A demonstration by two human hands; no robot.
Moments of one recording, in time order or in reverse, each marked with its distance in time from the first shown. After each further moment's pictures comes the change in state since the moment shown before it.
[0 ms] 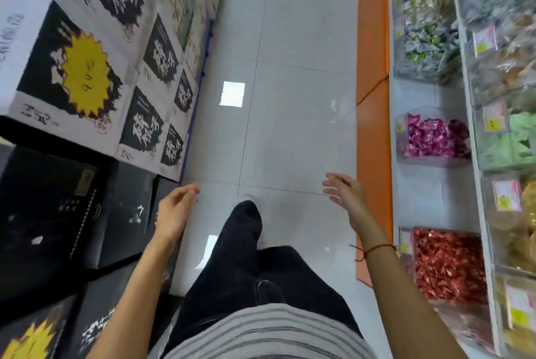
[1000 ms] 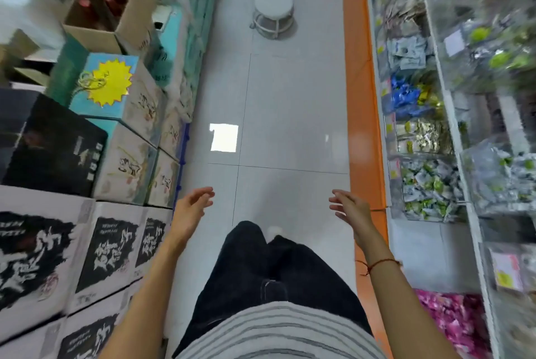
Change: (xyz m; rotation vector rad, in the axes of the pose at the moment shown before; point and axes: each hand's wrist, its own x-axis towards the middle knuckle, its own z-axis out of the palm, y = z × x) left_hand 0.437 0.435 0.176 0.057 -0.118 0.070; right_hand 0.432 -0.413 -0.026 0.068 0.089 0.042
